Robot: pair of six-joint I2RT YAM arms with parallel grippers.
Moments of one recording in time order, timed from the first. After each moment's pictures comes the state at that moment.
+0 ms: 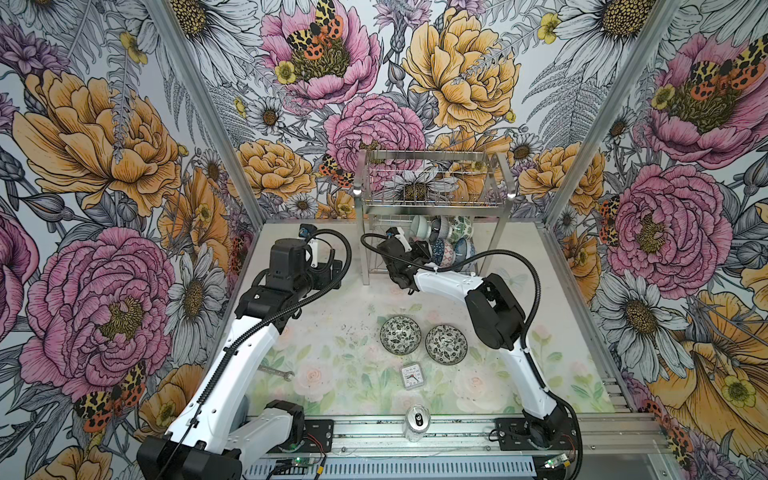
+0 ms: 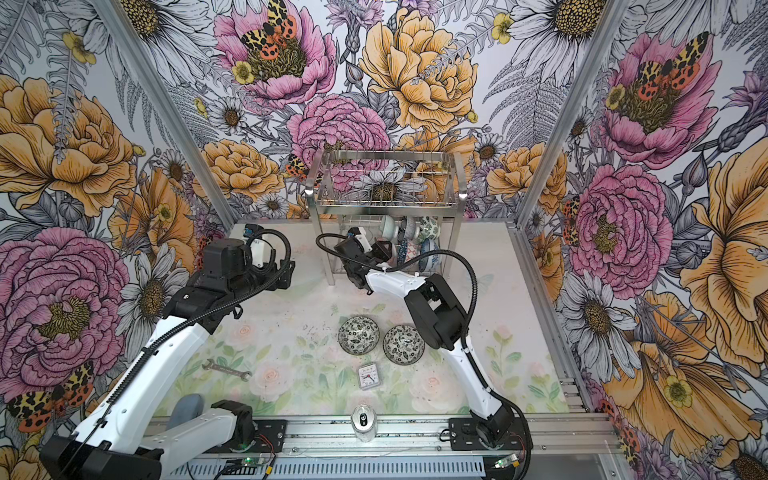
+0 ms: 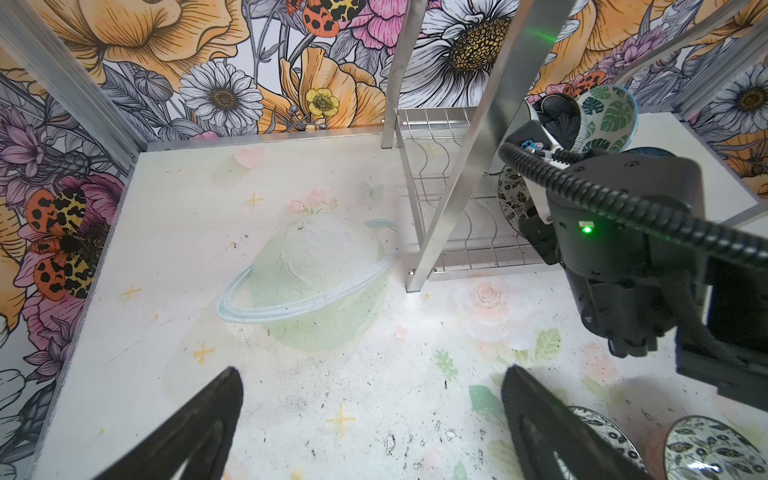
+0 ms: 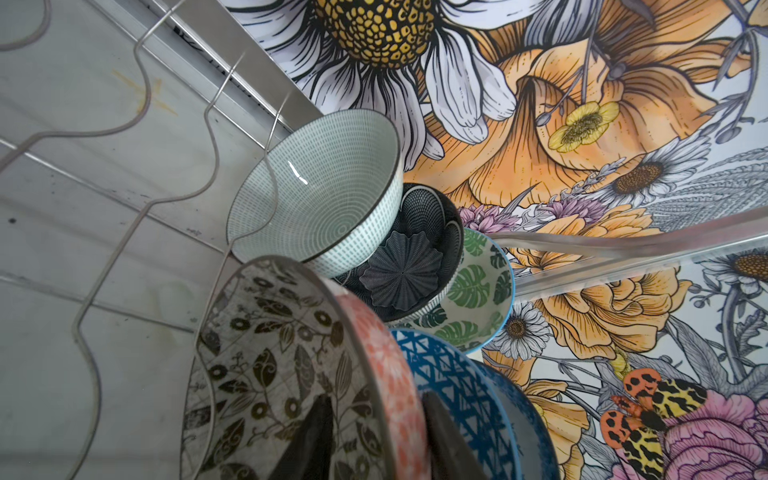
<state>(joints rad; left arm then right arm) -0.24 1.07 1.10 -0.60 -0.04 -0.09 0.71 2.34 1.84 -0.26 1.04 -0.28</state>
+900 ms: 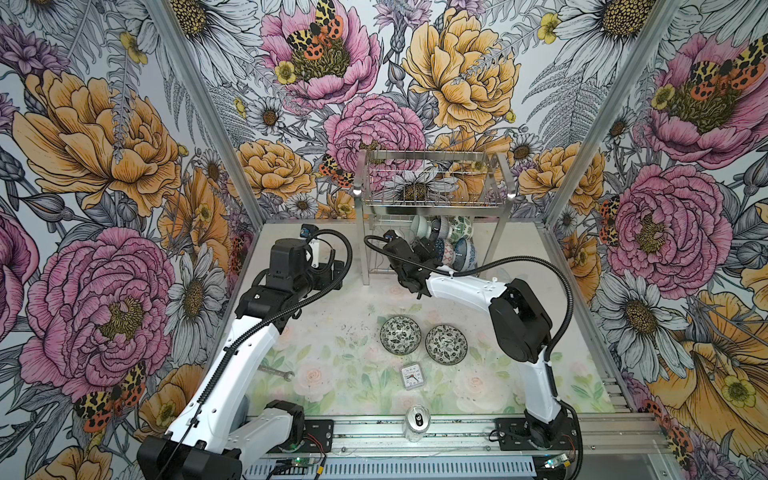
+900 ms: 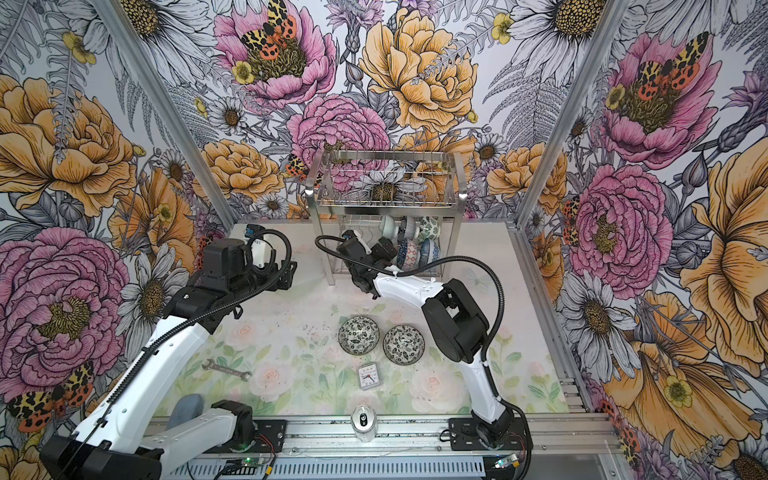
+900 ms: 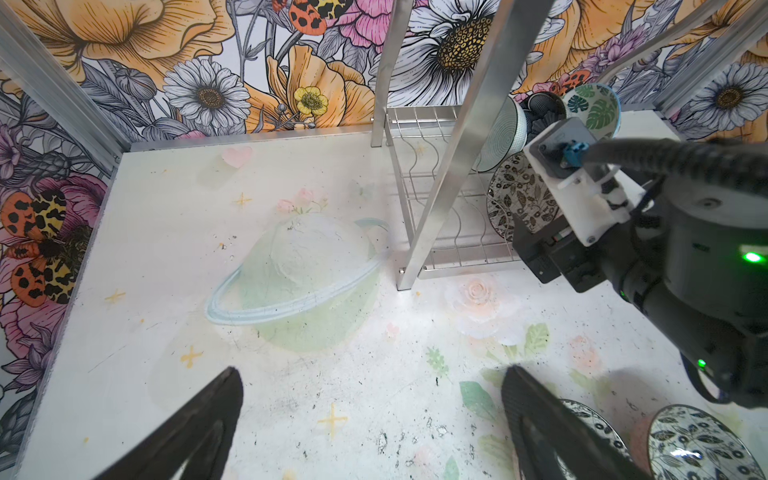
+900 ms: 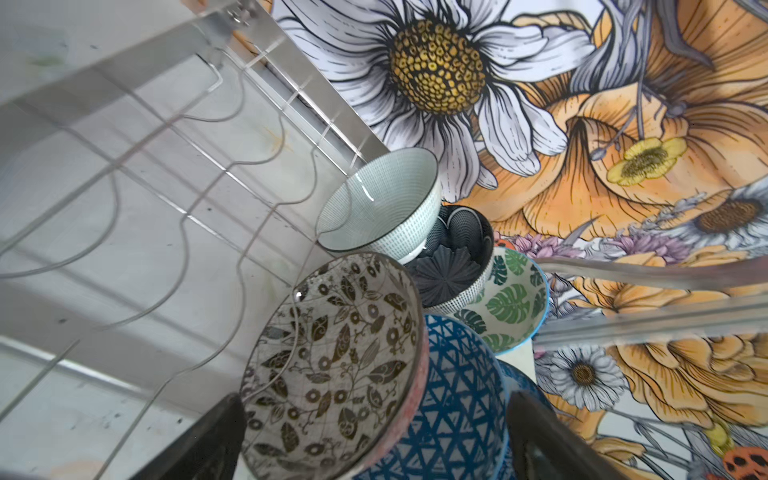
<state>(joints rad) -0.24 1.07 1.10 -0.60 -0.01 -0.09 0.75 2.08 1.60 -0.25 0.76 -0.27</state>
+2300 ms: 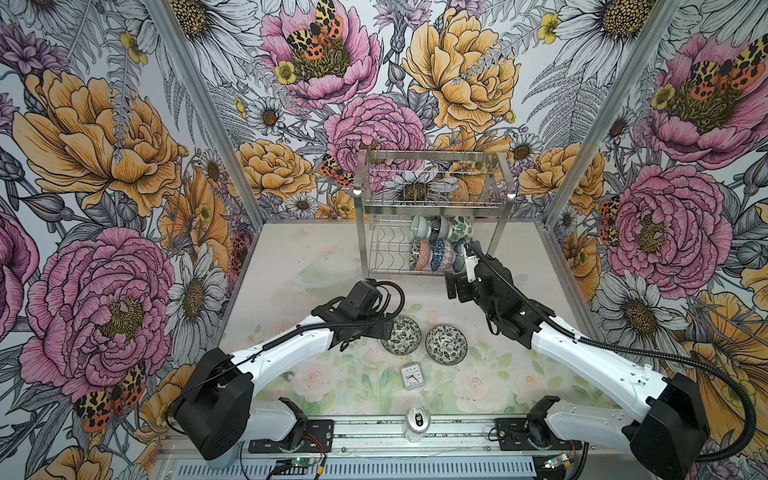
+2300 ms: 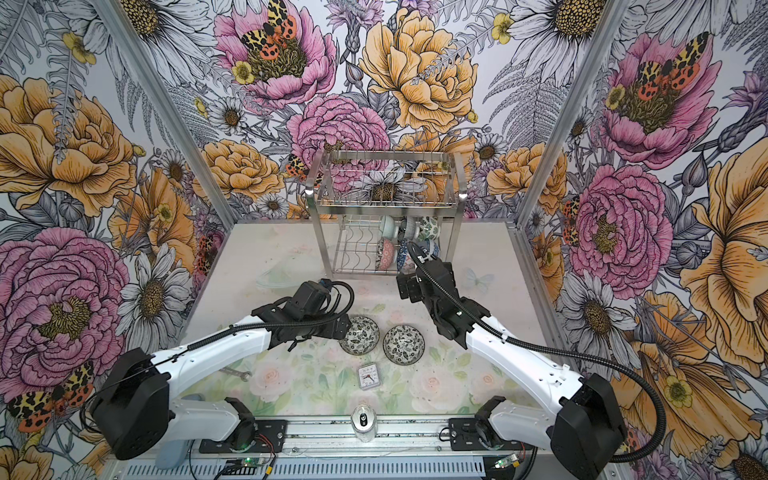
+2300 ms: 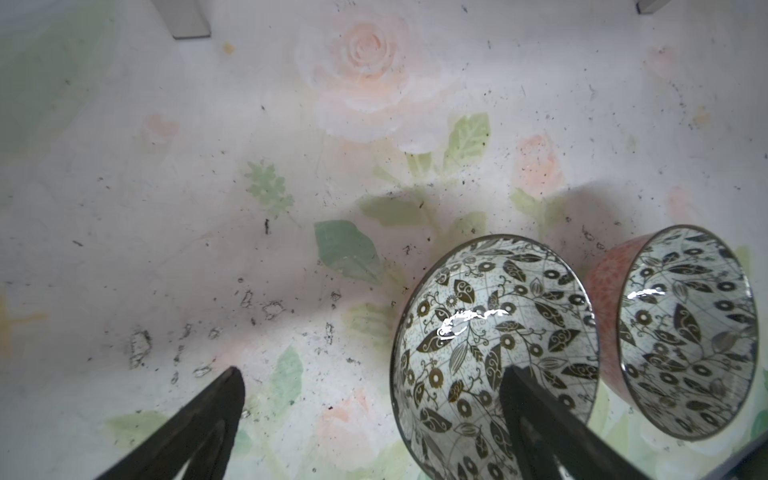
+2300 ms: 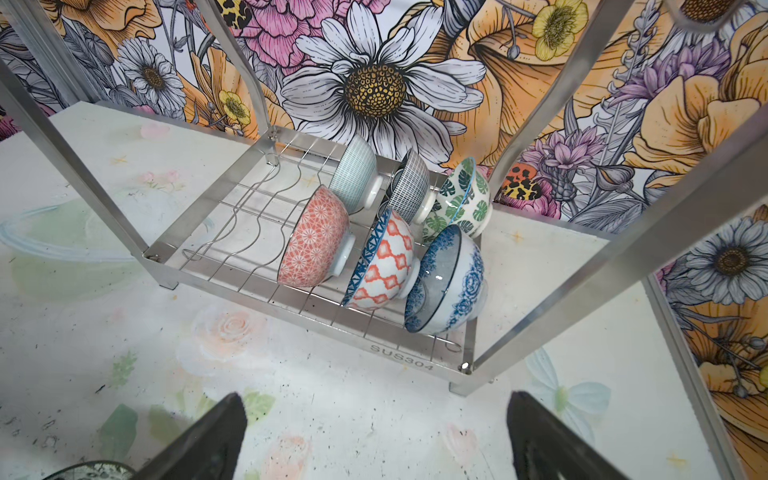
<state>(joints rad) -0.69 1.35 0.81 -0.45 -0.02 -0.46 0.61 1.18 0.88 -0.21 0.36 0.08</state>
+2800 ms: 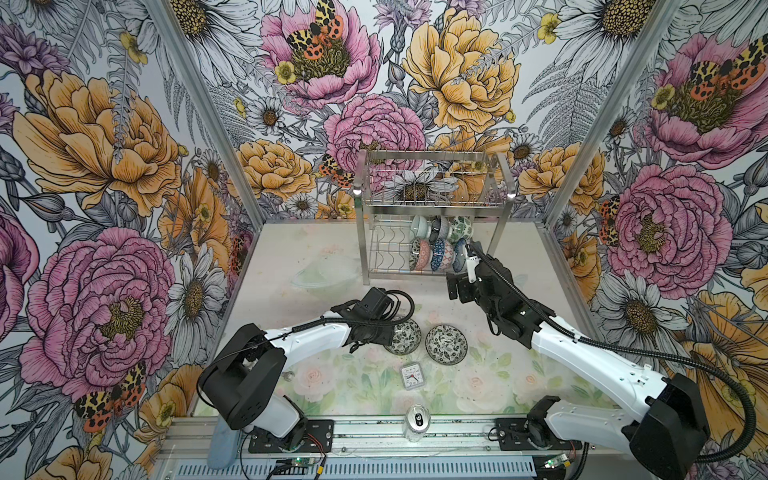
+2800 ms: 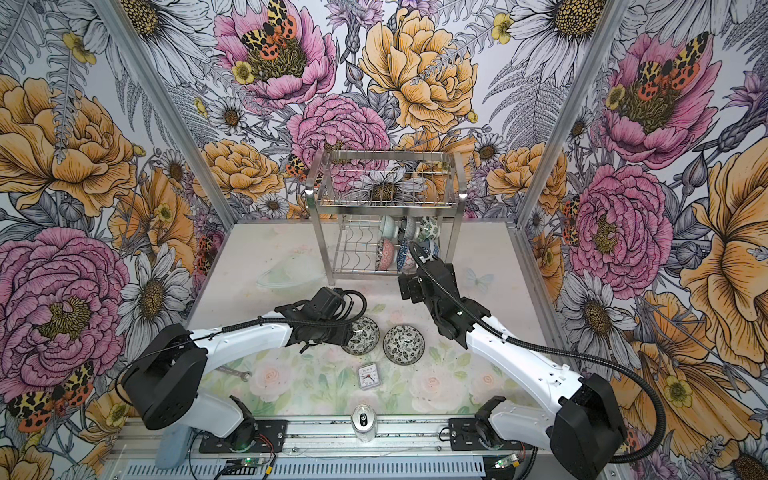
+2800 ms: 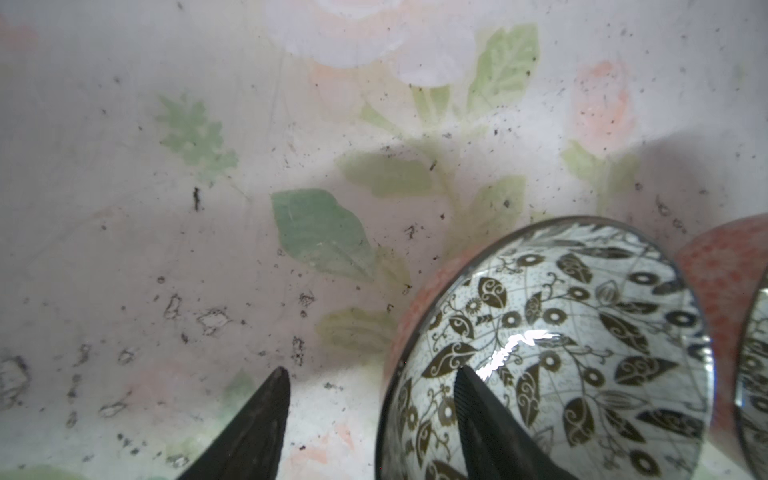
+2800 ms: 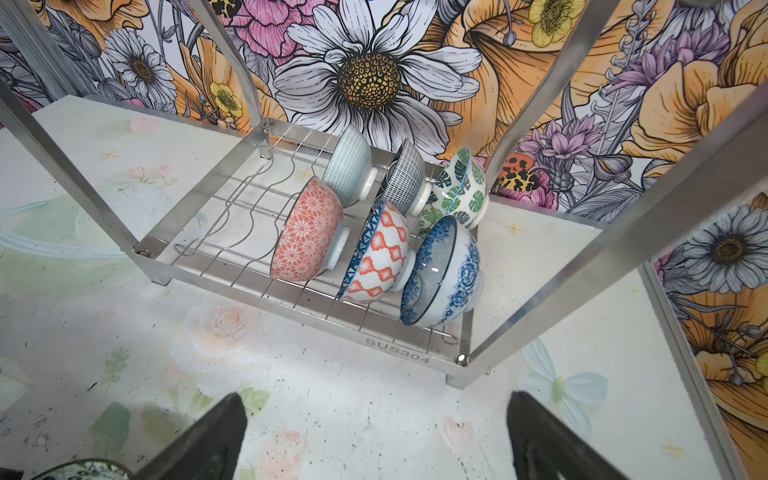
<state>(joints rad) -0.72 1.51 0.82 -0.40 -0.01 -0.48 0.60 1.18 0.88 -0.21 0.36 0.09</state>
